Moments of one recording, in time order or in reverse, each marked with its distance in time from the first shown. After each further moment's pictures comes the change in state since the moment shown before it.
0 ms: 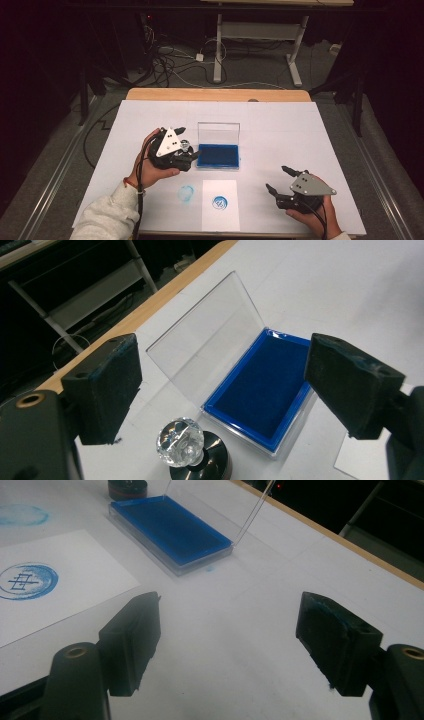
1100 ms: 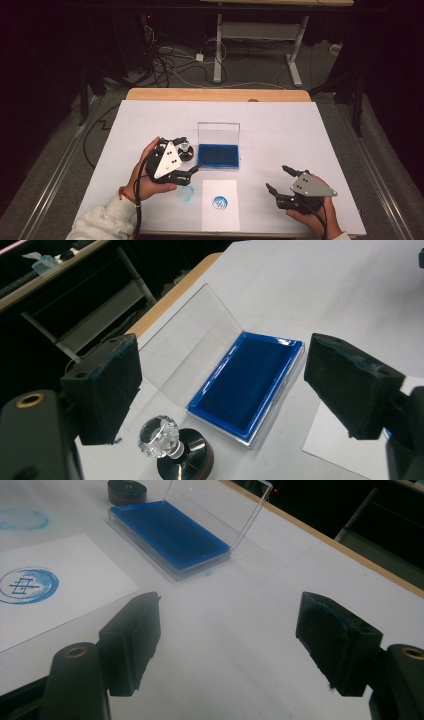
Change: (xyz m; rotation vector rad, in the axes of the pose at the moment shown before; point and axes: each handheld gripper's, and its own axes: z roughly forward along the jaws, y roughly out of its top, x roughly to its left) left arm -0.031 -0.005 -0.021 -0.037 0.023 0.102; right arm 0.001 0.002 -0.002 -0.012 -0.011 -0.008
